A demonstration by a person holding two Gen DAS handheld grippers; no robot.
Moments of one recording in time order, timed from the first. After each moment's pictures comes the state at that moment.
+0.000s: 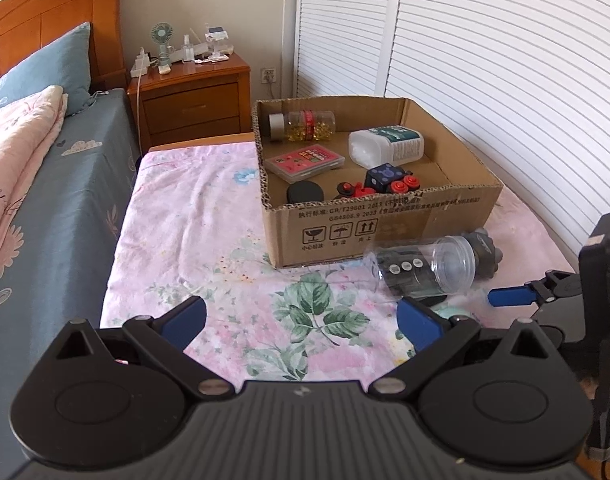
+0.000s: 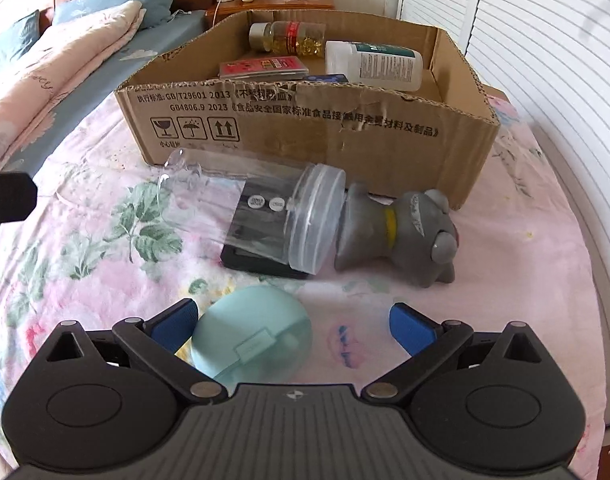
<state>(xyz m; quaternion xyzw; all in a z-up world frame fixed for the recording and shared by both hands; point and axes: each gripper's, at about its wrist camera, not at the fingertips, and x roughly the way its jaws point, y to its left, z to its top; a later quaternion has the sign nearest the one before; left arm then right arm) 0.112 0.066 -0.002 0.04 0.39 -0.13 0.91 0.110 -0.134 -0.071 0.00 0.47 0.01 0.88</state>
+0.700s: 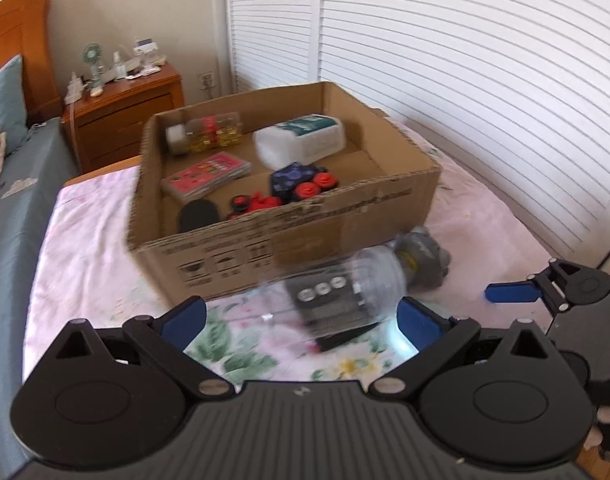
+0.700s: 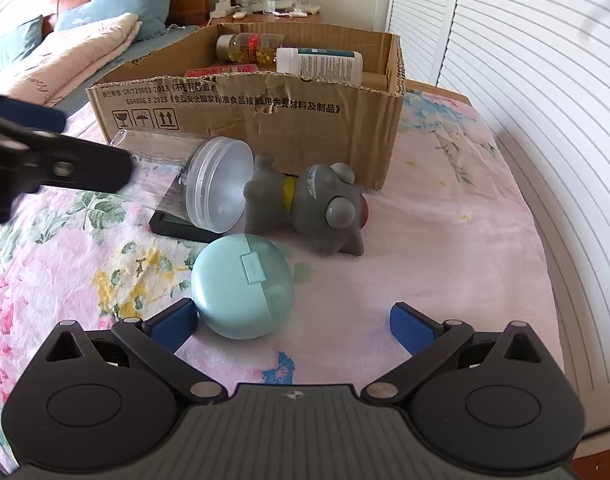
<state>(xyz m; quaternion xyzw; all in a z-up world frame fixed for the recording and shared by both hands) 0.138 -0.022 -0.024 0.08 0.39 -0.20 0.89 0.080 -0.185 -0.076 -0.02 0.43 0.02 0.90</state>
